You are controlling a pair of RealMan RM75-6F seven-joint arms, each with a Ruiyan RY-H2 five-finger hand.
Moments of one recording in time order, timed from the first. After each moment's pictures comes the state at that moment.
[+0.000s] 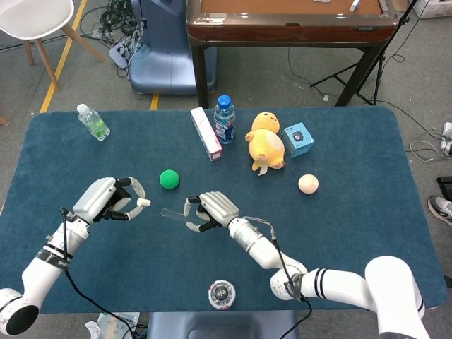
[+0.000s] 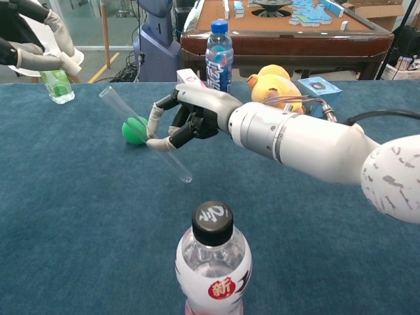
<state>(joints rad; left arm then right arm) -0.60 -1.01 -0.24 -1.87 1.28 0.96 -0.37 0.97 -1.82 0.31 -1.31 -1.16 0.76 0.18</state>
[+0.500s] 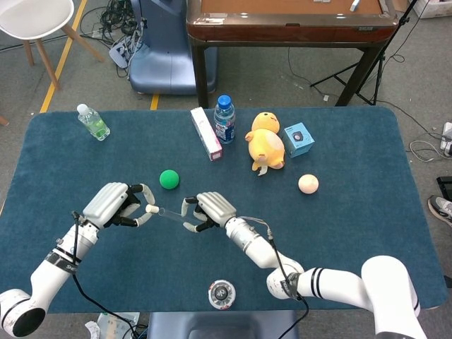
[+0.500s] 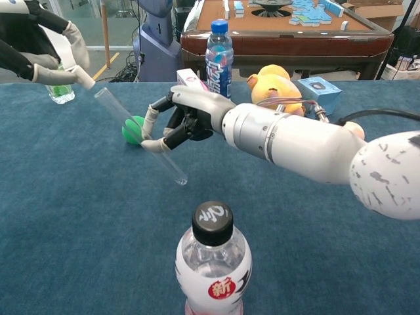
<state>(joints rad) -0.62 -1.04 -0.22 -1.88 1.31 0.97 -0.26 0.99 -1.83 0.33 -1.30 -1.14 0.74 0.18</state>
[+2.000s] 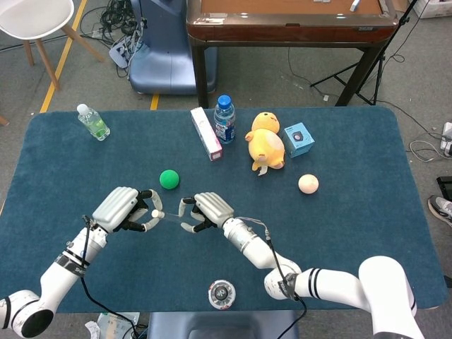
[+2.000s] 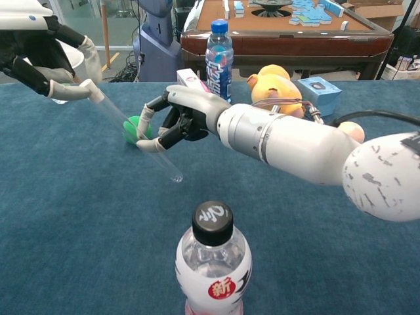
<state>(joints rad) -0.64 -1.09 -0.19 -1.88 1.31 0.98 -0.19 0.99 -1.85 0.34 -1.29 -1.14 0.74 0.20</state>
